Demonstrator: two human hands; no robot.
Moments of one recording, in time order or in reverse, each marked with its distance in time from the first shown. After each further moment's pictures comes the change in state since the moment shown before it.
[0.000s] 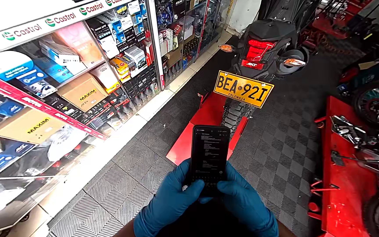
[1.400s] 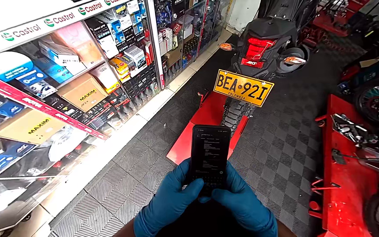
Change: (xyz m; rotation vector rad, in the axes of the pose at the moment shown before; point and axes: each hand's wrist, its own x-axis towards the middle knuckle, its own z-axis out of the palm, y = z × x) left_hand -0.001 0.001 0.001 0.006 -0.002 0.007; right_hand -0.003 -0.001 0.008 -0.069 0.041 0.006
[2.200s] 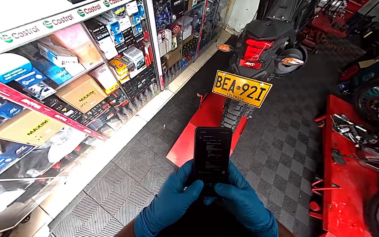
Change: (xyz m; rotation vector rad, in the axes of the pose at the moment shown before) left_hand 0.004 -0.003 0.004 -0.010 -0.048 -0.030; right_hand -0.002 0.001 -0.010 0.079 0.064 -0.002
